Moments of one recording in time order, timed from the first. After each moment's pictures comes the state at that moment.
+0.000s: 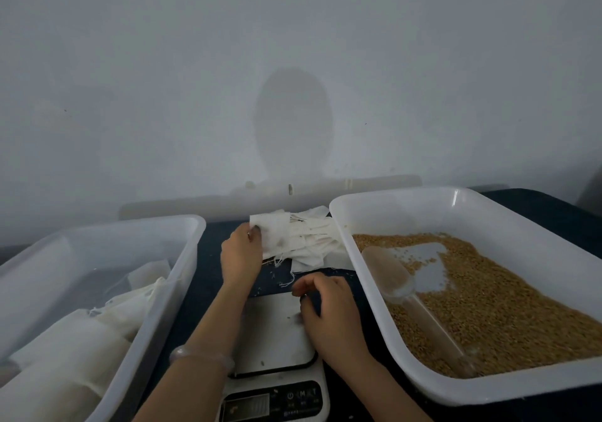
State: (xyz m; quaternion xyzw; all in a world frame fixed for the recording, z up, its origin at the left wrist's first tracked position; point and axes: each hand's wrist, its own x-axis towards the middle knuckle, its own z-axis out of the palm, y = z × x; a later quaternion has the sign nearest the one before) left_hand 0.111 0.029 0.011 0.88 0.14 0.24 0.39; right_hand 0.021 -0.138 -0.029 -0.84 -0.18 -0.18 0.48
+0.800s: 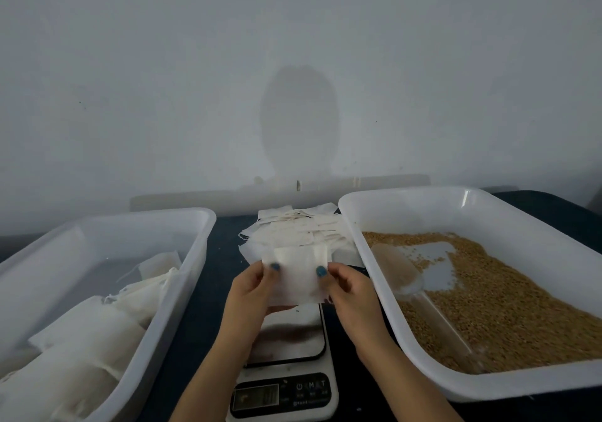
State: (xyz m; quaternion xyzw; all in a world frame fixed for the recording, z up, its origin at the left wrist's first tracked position) left_hand 0.002 0.009 0.003 0.70 0.06 0.12 0.70; right_hand 0.024 -0.147 -0.015 -0.68 -0.11 -0.05 0.72
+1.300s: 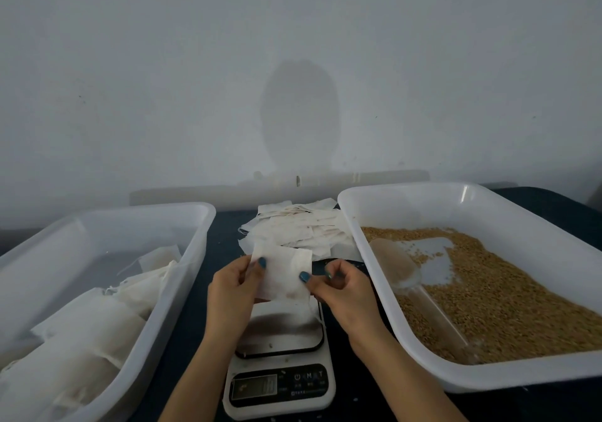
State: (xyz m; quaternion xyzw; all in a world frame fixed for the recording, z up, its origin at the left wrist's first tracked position) left_hand 0.003 0.028 -0.003 0.78 0.07 0.21 0.59; right_hand 0.024 -0.145 -0.020 -0.66 -0.08 -0.01 0.75
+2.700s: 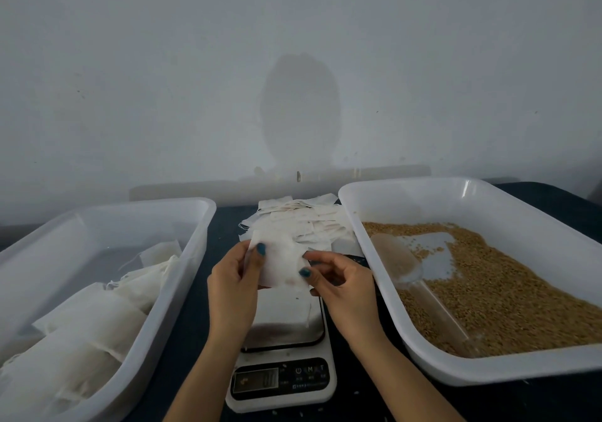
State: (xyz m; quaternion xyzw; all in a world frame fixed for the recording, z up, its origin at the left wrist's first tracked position) left_hand -0.004 0.019 0.003 0.77 0.05 0.30 0.56; right_hand 0.014 -0.139 -0.014 -0.66 -0.14 -0.10 0.73
